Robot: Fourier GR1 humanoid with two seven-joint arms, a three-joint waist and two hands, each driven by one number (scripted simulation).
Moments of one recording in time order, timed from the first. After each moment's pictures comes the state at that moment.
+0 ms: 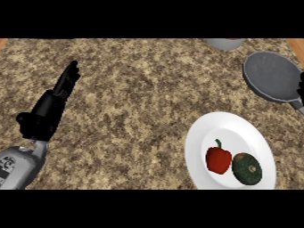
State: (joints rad) left arm -0.29 0.50 -0.34 -1.53 0.23 0.28 0.01; right arm -0.19 -0.58 0.06 -1.33 -0.12 -0.27 0.14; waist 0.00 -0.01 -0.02
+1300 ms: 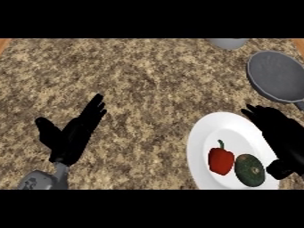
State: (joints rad) left arm -0.12 0.32 -0.36 -1.51 0.46 0.16 0.12; right arm -0.19 -0.87 0.58 -1.72 0.68 0.05 0.40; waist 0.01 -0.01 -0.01
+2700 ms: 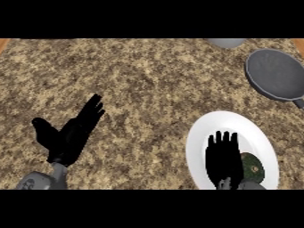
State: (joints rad) left arm -0.11 0.30 -0.33 -1.51 0.44 0.14 0.13; right arm -0.27 -0.40 0.81 -1.64 0.88 0.77 1.05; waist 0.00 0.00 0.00
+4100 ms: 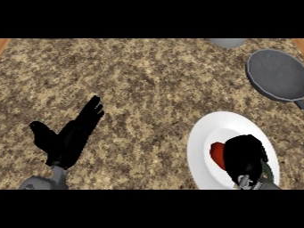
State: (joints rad) left arm -0.06 0.23 -0.25 -1.55 0.35 0.07 0.16; right arm -0.23 -0.50 0.76 -1.60 1.27 0.80 0.78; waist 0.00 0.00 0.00
